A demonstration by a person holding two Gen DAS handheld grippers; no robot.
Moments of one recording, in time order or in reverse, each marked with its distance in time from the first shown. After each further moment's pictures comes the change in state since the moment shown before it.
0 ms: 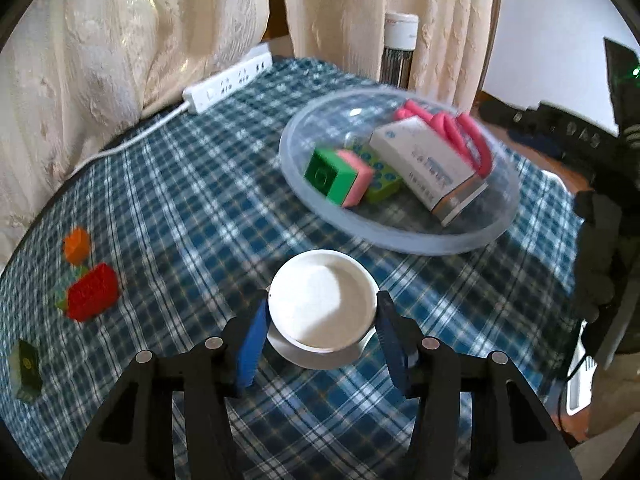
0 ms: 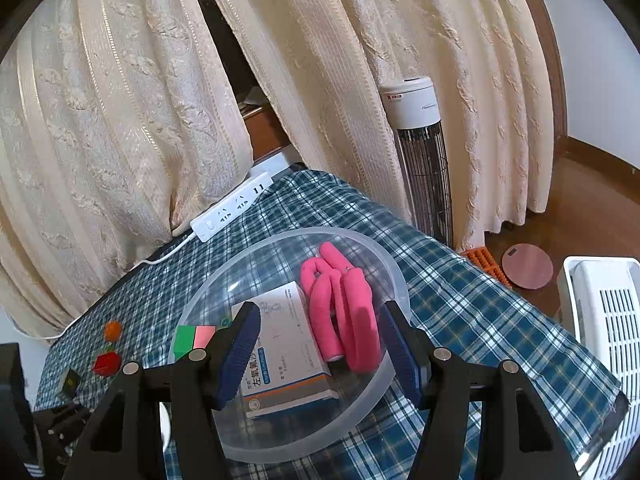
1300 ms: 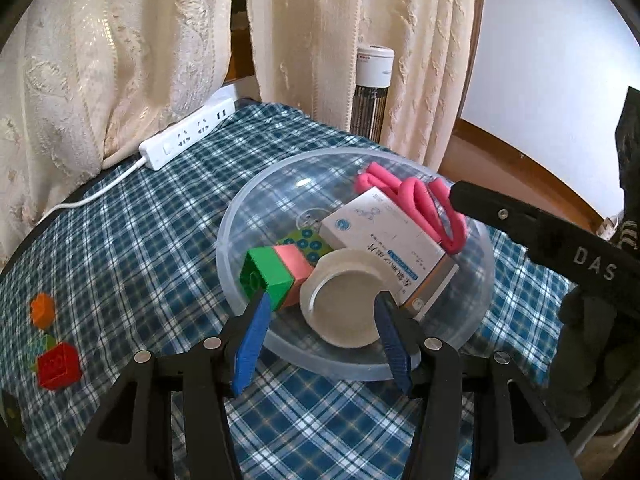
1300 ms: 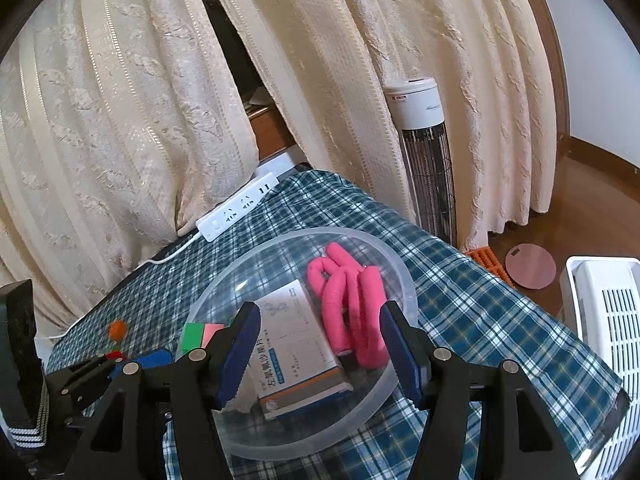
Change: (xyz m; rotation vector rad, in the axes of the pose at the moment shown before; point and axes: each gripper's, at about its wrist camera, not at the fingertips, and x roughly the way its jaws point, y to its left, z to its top) left arm 0.024 -0.023 0.054 0.003 -0.103 -0.071; right arm -0.003 0.005 -0.002 -0.003 0.001 0.010
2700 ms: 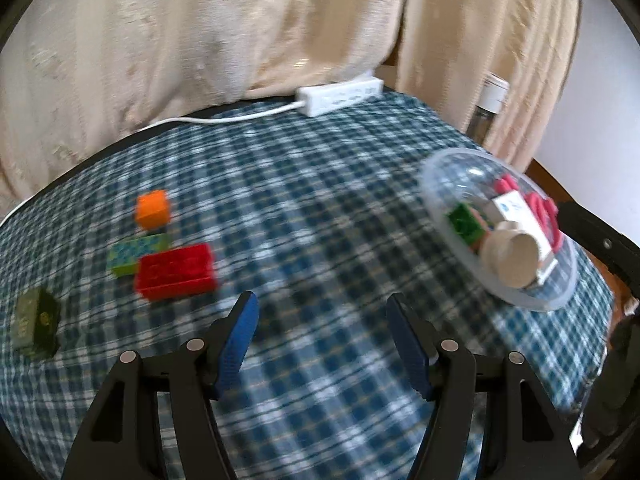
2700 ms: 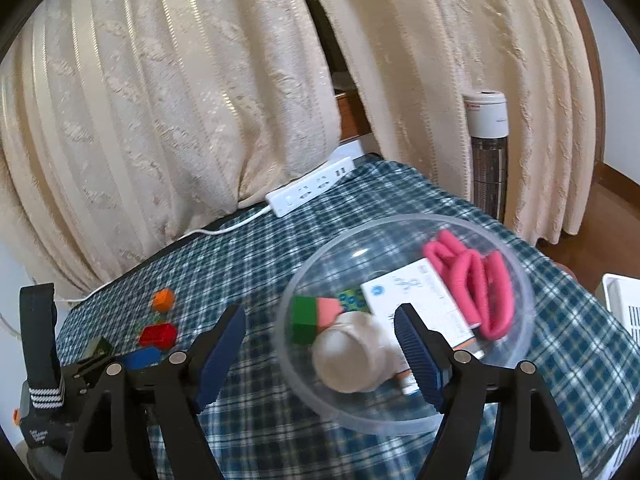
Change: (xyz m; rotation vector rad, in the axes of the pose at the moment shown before) left arm -0.054 0.126 -0.061 -0.280 0.016 0.187; right arm -0.003 0.102 -0.025 -0.129 0.033 0.087
